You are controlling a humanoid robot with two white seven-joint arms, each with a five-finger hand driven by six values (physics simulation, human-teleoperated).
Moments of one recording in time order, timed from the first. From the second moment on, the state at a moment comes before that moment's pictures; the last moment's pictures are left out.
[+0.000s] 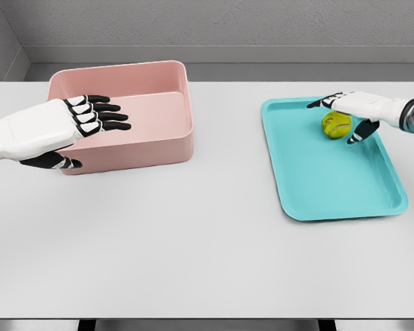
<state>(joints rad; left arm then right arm) -0.47 1.13 -0.56 -1.80 -0.28 -0.61 -0.12 -0.85 -0.64 0.66 -0.84 0.47 -0.61 0.48</state>
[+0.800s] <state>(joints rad) -0.47 1.14 -0.55 -1.80 -0.27 -0.61 -0.12 -0.88 -0.61 0.66 -0.75 0.49 -0.61 0.48</state>
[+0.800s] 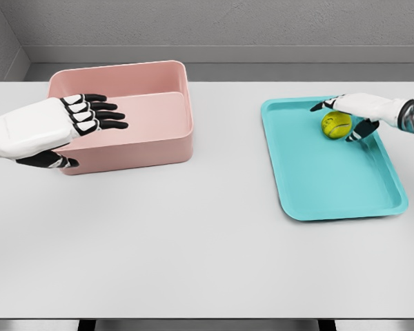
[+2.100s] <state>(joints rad) -0.47 1.16 -0.55 -1.80 -0.27 -0.61 -0.12 -0.89 -0.58 0.66 -0.73 0.55 -0.61 0.47</state>
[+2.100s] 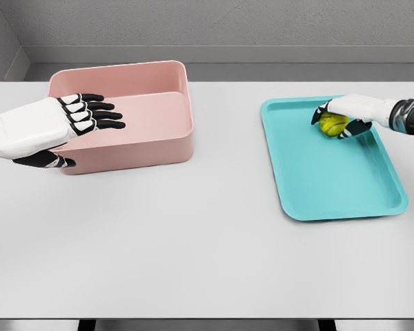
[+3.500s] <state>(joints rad) -0.46 1.17 -0.55 -1.80 -0.27 -0.61 -0.12 -0.90 -0.53 0.66 -1.08 0.55 -0.61 0.48</state>
